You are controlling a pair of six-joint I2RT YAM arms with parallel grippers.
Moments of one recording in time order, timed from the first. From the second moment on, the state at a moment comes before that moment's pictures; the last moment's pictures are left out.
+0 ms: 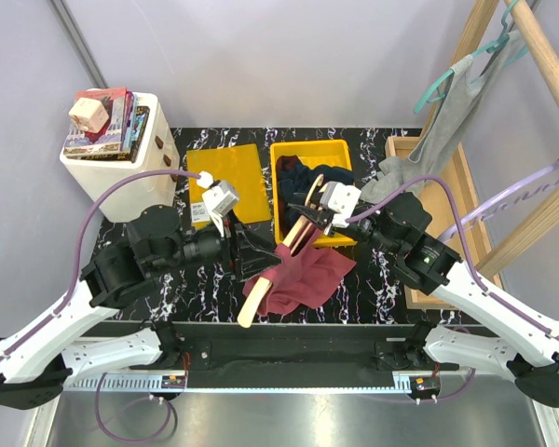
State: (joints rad) left arm -0.98 0.83 1.20 -0.52 0.26 -0.40; right arm 0.88 0.99 1.03 0.08 -0.25 -0.41
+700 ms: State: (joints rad) left arm -0.98 0.81 1.16 -0.50 0.29 -0.44; right arm 0.88 1.01 1.03 0.06 -0.22 -0.42
